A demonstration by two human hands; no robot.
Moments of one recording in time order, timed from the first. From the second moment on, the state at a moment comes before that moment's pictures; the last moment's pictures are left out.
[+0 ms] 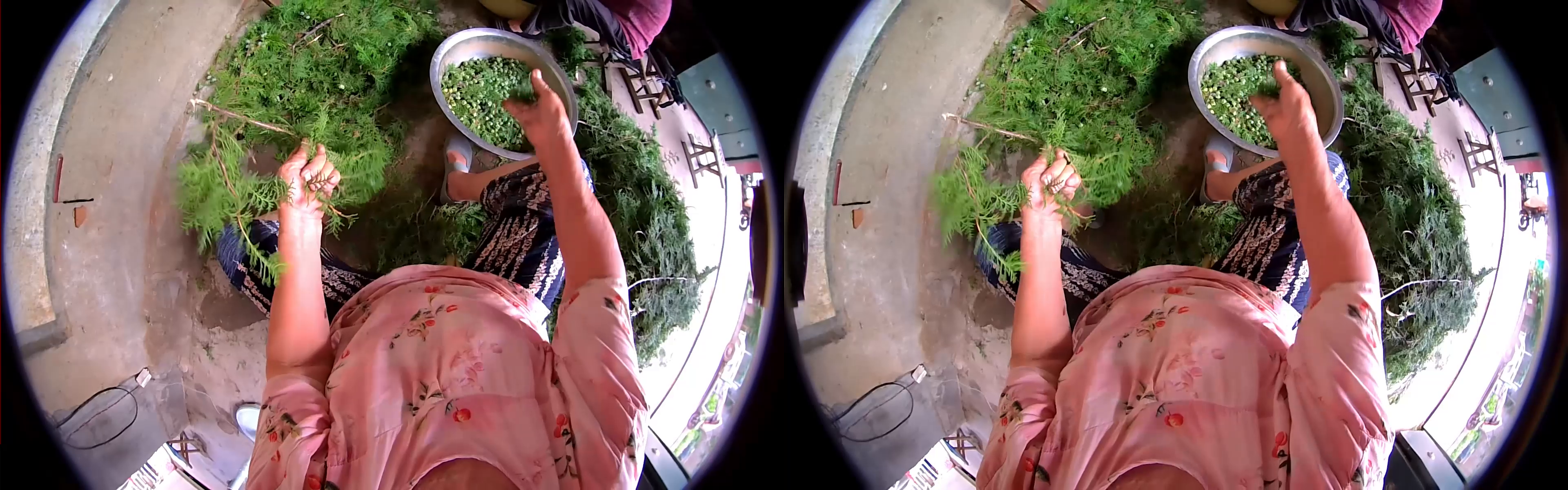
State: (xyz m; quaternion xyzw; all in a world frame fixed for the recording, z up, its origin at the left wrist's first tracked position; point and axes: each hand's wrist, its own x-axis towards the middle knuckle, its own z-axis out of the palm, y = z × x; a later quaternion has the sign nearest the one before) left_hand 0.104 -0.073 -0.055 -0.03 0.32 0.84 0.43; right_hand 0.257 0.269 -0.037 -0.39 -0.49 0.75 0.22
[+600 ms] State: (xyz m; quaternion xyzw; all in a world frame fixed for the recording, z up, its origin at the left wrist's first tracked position) left_hand 0.160 -0.042 -0.008 0.01 0.58 0.75 0.33; right_hand 0.236 0.080 -0.023 -0.12 -0.94 0.32 0.04
